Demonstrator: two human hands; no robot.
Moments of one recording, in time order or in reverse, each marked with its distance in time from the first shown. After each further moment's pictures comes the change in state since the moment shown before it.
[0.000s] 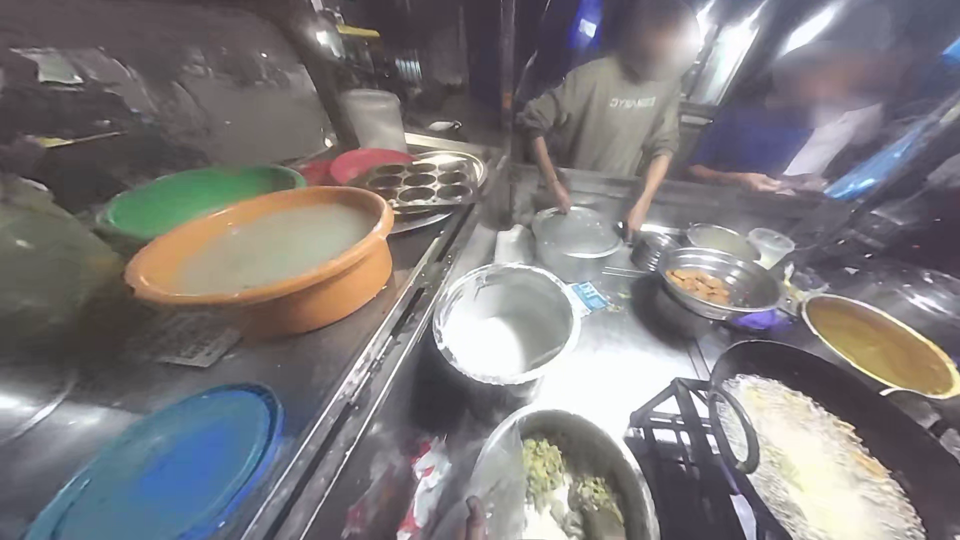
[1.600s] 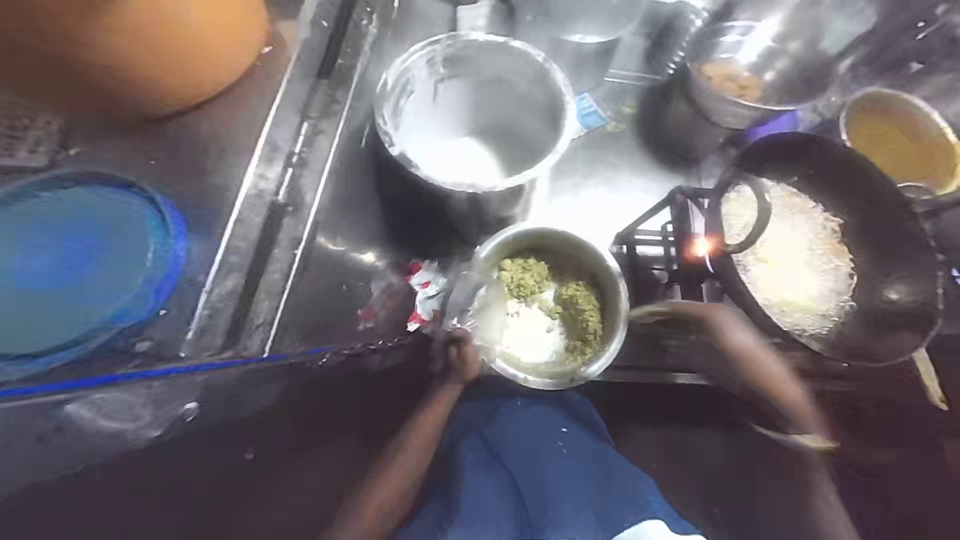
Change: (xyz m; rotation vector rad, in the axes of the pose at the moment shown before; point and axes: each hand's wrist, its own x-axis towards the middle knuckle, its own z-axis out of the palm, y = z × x) left_hand -0.029 -0.032 -0.014 0.287 0.153 0.425; right_hand -0.123 -0.103 -0.139 -0.762 -0.196 -0.632
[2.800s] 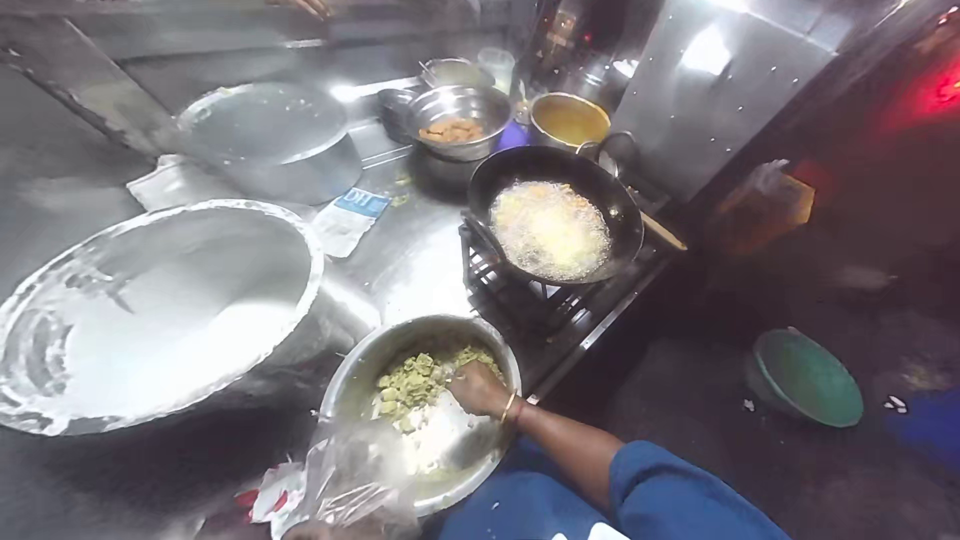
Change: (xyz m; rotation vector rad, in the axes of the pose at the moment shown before) left_hand 0.013 0.053 0.004 -0.535 -0.140 -0.292; right_hand 0.073 0.041 0.156 0.537 0.187 0.582
